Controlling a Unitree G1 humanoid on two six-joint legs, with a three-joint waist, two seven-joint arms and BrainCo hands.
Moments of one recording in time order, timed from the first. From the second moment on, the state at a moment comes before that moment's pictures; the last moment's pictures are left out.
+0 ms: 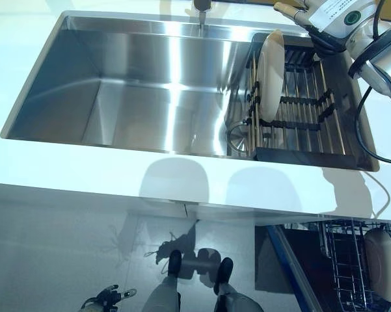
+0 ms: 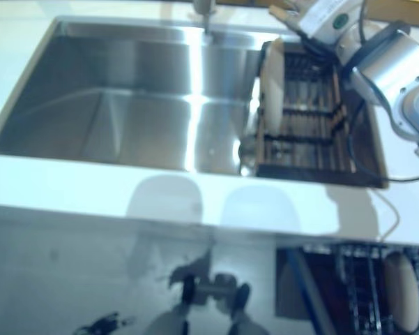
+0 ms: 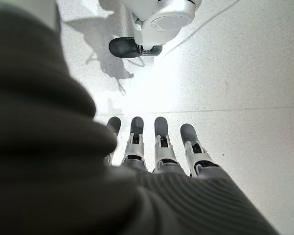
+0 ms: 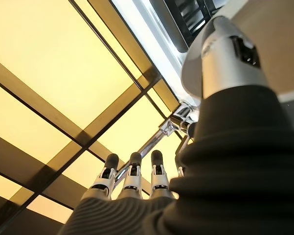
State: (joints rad) left arm -0.02 0.41 -0.24 1.03 -0.22 0.07 -0.02; right arm -1.49 -1.25 0.92 0.19 -0.88 -0.03 -0.01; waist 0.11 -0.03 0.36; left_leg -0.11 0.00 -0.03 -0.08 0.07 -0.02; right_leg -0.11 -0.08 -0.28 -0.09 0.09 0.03
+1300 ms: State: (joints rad) left arm -0.02 0.41 -0.21 1.02 -0.26 0.03 -0.01; right arm -1.49 -1.21 0.96 0.14 -0.91 -0.13 0.08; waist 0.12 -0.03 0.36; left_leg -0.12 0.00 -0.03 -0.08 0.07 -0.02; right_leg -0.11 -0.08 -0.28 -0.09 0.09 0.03
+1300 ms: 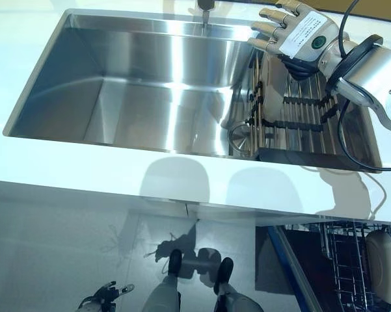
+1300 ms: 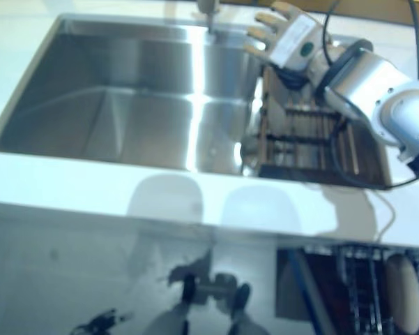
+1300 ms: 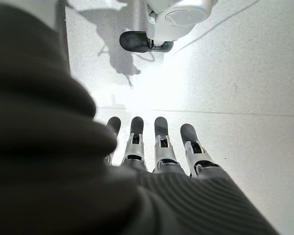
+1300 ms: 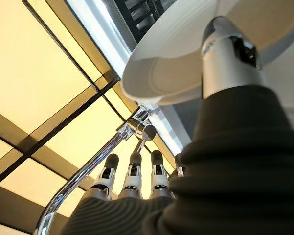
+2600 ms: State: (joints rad) left arm 0.00 0.41 -0.17 1.00 -0.30 0.01 -0.01; right arm -1.41 -1.21 0.95 0.30 -1.26 -0.21 0.03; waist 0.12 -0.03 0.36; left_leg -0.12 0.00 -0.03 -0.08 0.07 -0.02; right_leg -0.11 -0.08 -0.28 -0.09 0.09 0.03
